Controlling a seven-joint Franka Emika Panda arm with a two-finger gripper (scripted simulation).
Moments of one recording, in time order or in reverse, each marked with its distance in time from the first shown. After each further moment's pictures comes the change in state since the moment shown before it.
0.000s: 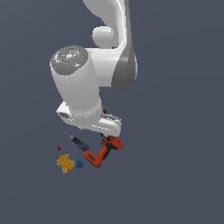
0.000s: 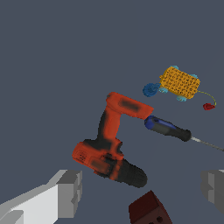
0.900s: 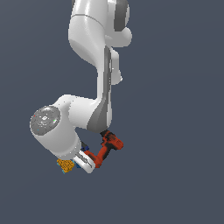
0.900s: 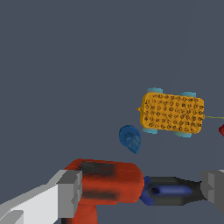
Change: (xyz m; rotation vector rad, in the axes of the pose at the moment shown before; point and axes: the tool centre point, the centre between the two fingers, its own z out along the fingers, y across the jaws) arm 0.088 0.062 0.107 -0.011 0.033 0.320
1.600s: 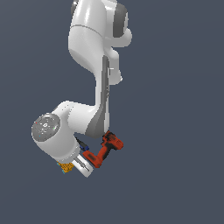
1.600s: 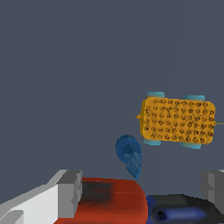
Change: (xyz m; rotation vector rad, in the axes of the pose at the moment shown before) arm 0.010 0.005 0.024 -0.002 0.007 0.037
